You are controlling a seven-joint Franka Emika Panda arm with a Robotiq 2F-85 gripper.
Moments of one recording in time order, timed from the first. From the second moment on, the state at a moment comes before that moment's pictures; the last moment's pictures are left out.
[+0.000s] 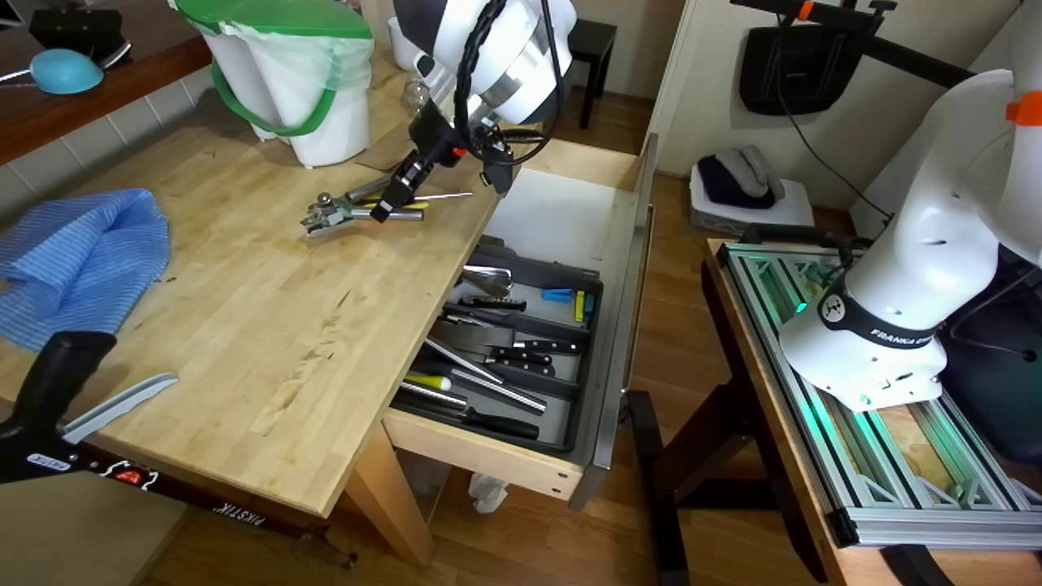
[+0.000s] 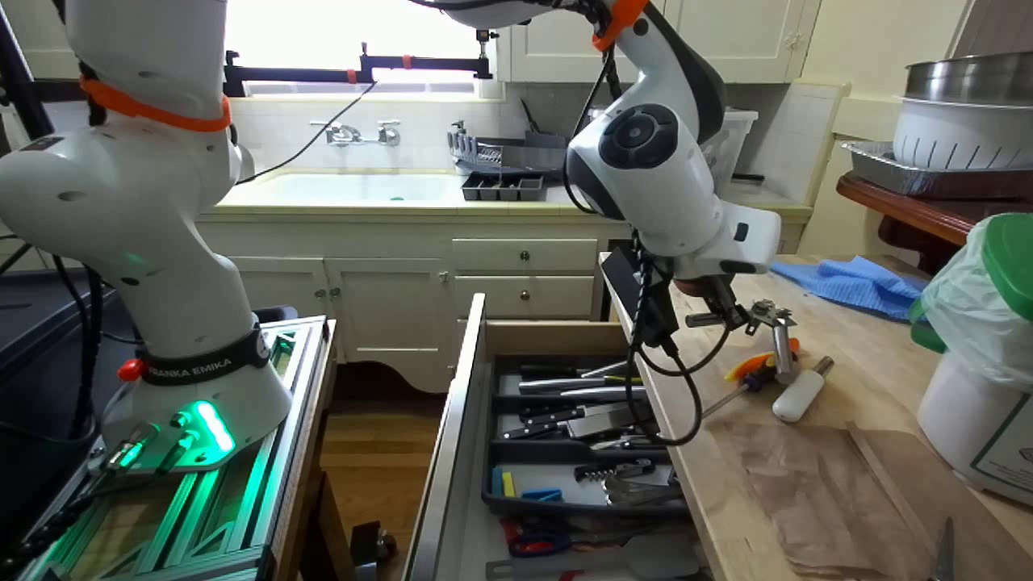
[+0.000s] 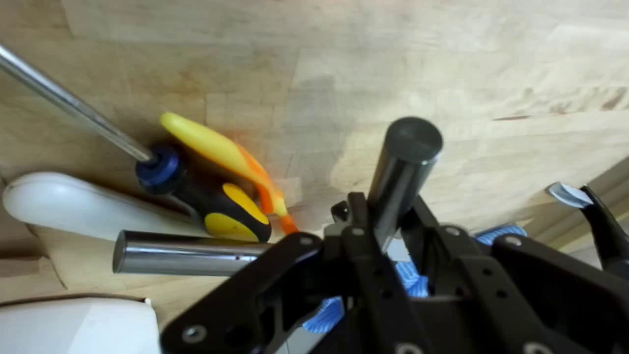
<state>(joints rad) -0.14 0.38 -0.04 -2.05 1.44 2.80 -1.40</state>
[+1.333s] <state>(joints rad) -0.10 0.58 0.04 -1.83 1.43 2.98 -1.86</state>
